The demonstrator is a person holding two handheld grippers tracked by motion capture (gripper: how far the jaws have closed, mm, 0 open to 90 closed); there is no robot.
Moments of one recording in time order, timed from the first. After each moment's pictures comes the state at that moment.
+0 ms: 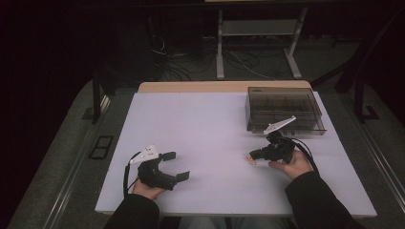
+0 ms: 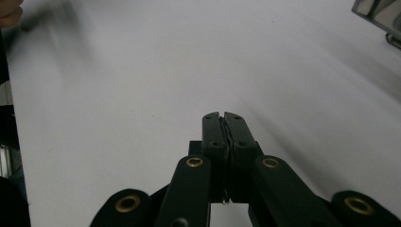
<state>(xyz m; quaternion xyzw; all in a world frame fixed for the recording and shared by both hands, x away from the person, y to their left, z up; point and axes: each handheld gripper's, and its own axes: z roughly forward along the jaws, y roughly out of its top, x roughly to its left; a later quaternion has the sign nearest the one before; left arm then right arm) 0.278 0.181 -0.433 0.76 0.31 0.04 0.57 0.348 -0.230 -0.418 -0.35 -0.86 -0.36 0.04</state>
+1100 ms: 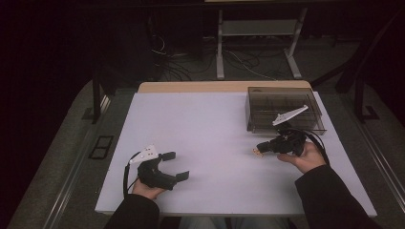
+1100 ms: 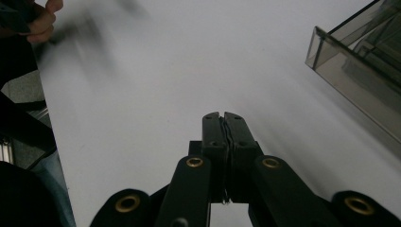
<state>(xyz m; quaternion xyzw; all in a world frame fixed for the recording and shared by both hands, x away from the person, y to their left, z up) 0.279 0.182 -0.433 0.76 0.31 0.04 0.57 0.346 -0.245 -0.373 -0.34 -0.87 -0.37 0.03</state>
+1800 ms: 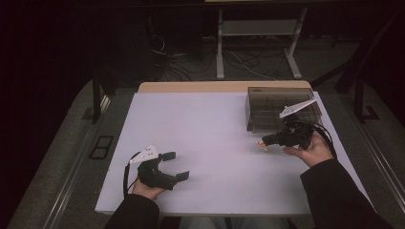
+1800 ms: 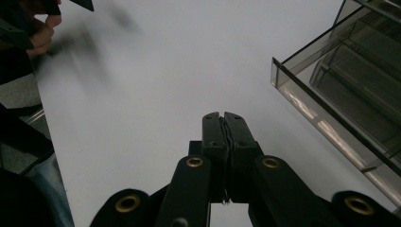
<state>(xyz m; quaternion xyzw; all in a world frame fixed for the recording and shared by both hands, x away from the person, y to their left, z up) 0.279 0.182 -0.433 0.76 0.31 0.04 0.57 0.351 -0.258 -0.350 -0.34 -0.86 -0.37 0.01</state>
